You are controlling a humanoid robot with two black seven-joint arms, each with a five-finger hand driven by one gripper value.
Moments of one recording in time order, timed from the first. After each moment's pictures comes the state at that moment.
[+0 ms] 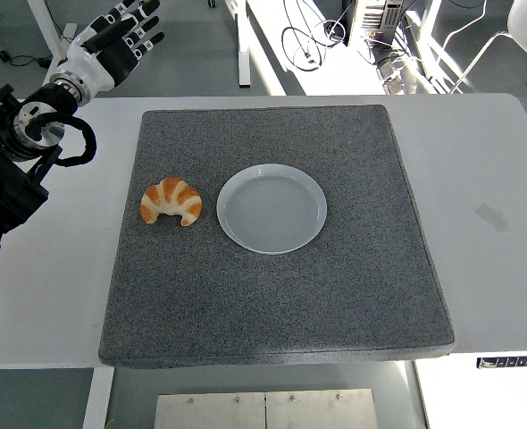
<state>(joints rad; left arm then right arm) -1.11 0.19 -0.74 -0.42 -0.09 -0.26 -0.02 -0.06 0.00 0.00 0.11 -0.06 0.00 0.34</state>
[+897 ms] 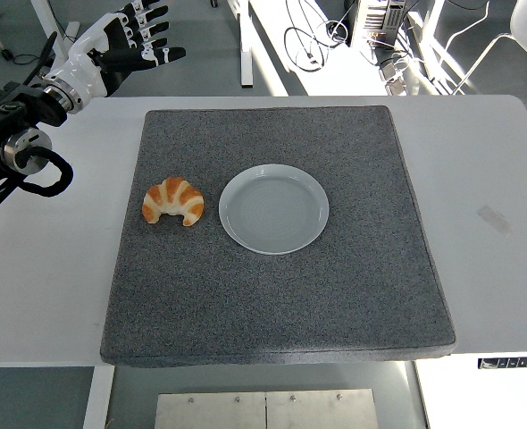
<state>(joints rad) -1.16 0.42 -0.25 -0.80 0.17 -0.13 -0.28 -0.06 0.00 0.00 0.11 -0.06 0.00 0.34</state>
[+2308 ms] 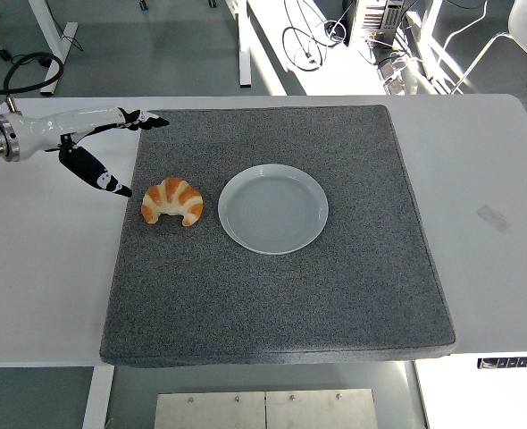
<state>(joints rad) -1.14 0.76 -0.11 -1.12 1.08 -0.20 -0.35 -0.06 0.00 0.00 0.11 -0.06 0.00 0.34</state>
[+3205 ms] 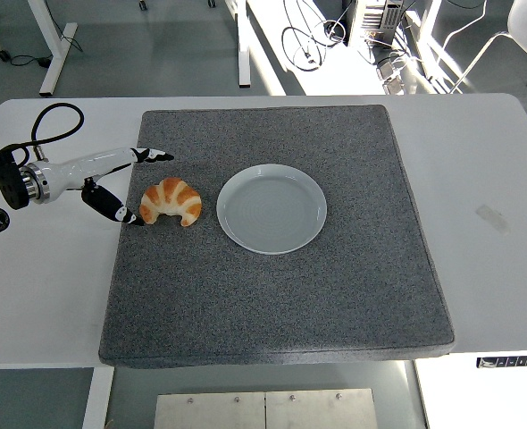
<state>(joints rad) -1.05 0.64 -0.03 -1.02 1.10 -0.03 -0.34 -0.06 0.00 0.00 0.11 -0.06 0.00 0.34</state>
